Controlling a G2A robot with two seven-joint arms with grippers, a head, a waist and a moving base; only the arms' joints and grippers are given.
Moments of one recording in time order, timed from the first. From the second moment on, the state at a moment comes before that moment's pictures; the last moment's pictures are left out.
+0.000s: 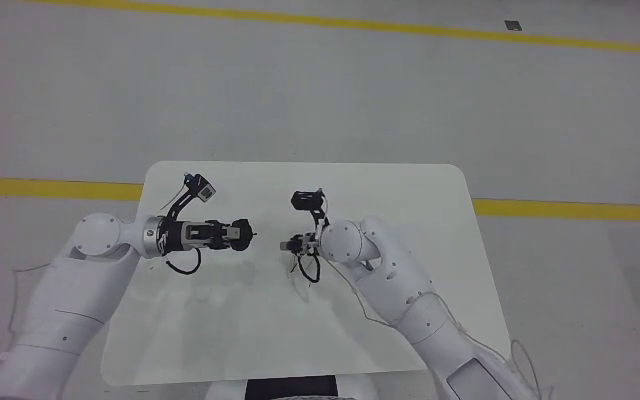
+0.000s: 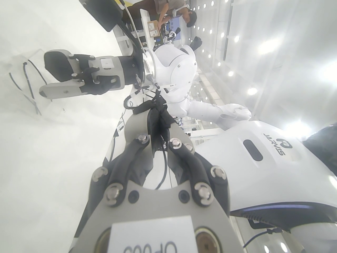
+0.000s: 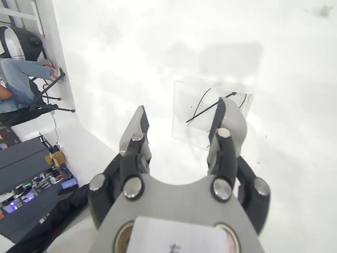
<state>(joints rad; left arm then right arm) 1.26 -1.07 -1.33 -1.37 -0.53 -0.34 -1.39 -1.08 -1.38 0.88 -1.44 -0.76 0.34 1.09</state>
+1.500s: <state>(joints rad) 1.26 -1.07 -1.33 -1.37 -0.53 -0.34 -1.39 -1.12 -1.63 1.00 -1.27 -1.22 0.34 1.26</state>
